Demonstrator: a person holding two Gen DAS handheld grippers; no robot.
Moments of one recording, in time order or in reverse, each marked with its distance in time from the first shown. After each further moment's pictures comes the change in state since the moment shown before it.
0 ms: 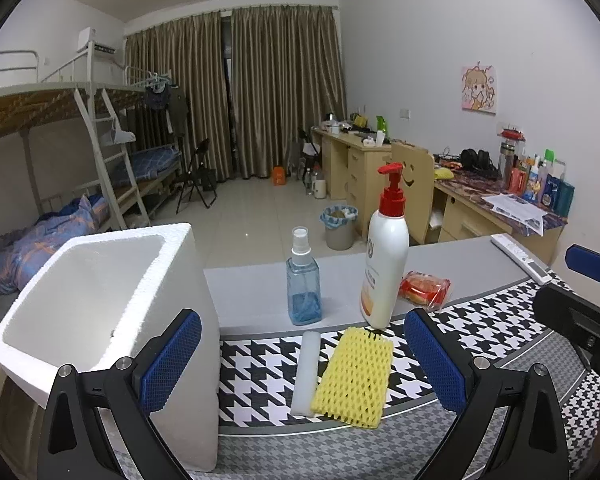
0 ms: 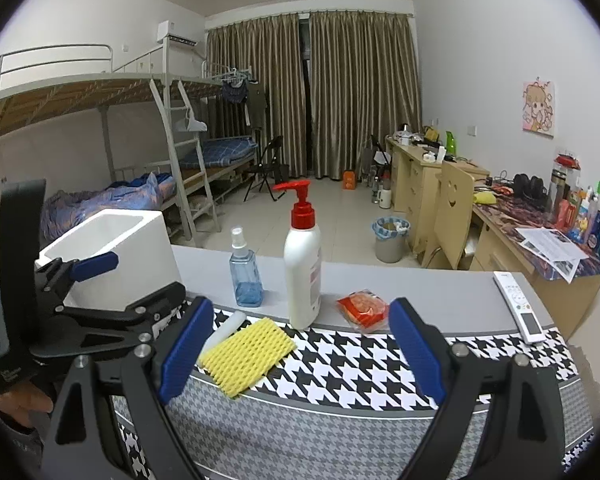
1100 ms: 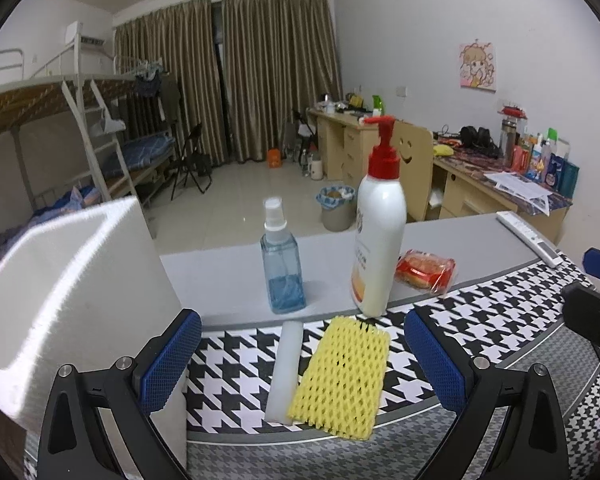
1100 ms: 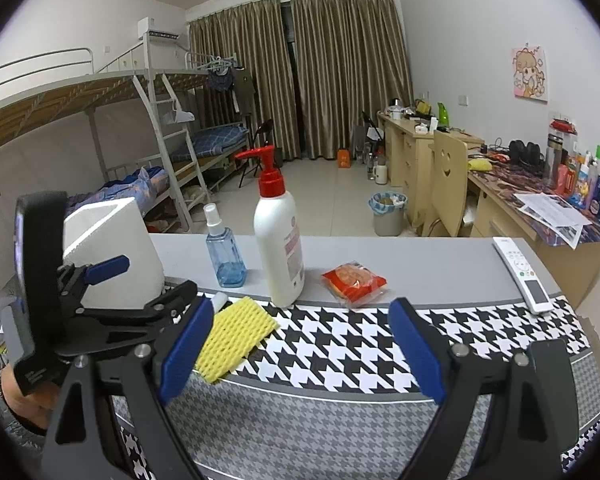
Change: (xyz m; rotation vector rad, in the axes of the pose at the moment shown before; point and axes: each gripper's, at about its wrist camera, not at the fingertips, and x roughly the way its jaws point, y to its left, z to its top) left arm 0.044 -0.019 -0.011 0.017 0.073 -0.005; right arm 0.020 -0.031 -0.016 0.071 0.070 0.006
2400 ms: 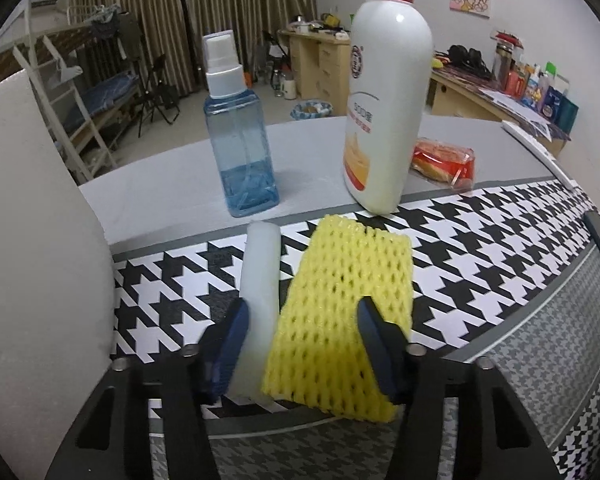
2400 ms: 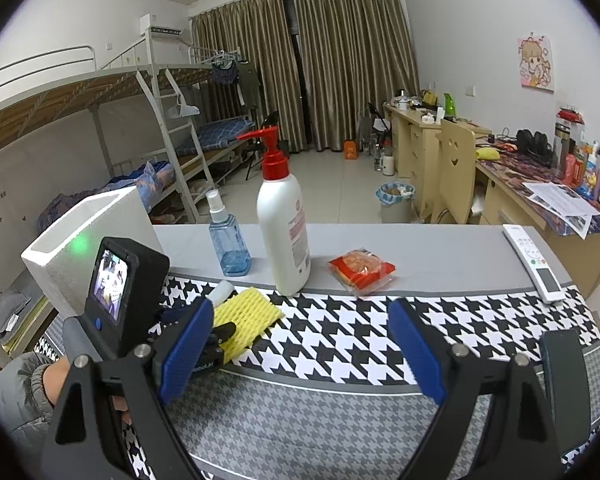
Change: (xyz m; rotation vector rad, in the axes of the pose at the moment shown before) left arm 0.079 -0.003 -0.045 0.063 0.302 -0.103; right arm 0.007 -0.001 -0.006 0.015 0.029 0.035
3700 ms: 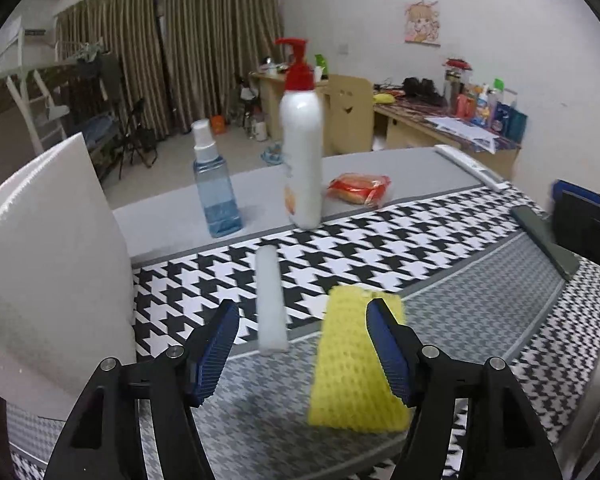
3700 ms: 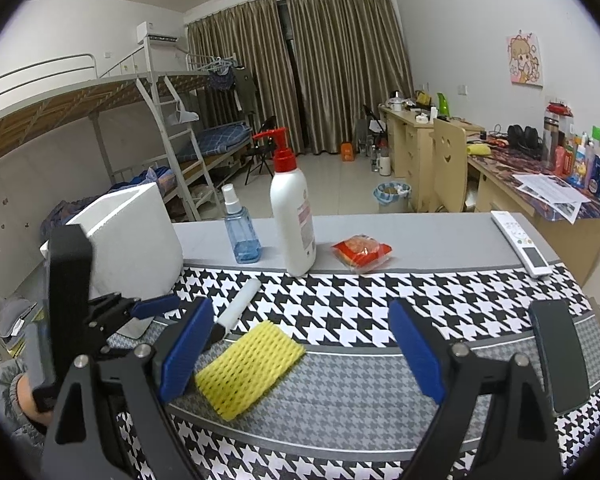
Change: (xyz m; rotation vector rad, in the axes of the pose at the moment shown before) left arm -0.087 -0.022 -0.036 0.062 -0.157 -0.060; right arm -0.036 0.013 -0.022 0.026 -0.015 -0.008
